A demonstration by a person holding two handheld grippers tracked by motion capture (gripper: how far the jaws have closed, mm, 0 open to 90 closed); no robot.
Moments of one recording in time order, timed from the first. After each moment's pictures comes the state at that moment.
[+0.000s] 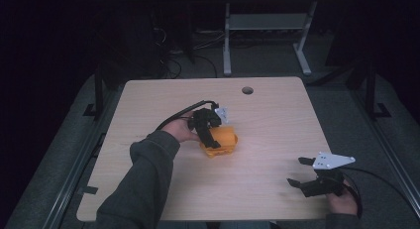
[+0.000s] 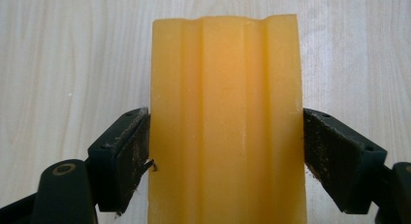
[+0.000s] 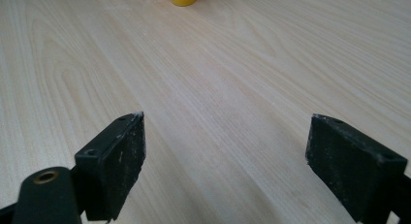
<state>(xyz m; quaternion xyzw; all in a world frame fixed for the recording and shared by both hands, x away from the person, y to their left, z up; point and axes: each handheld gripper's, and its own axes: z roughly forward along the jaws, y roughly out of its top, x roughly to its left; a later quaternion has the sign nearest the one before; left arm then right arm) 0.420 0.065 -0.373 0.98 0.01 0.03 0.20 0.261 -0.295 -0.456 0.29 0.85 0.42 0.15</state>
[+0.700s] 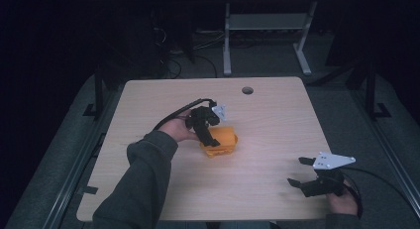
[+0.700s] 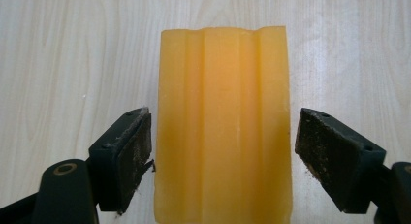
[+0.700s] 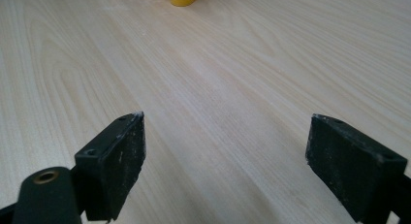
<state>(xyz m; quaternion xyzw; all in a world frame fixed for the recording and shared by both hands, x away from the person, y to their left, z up) 0.414 0.071 -0.361 0.98 0.02 0.05 0.22 0.261 -0.295 -0.455 0.30 0.84 0.42 0.15</state>
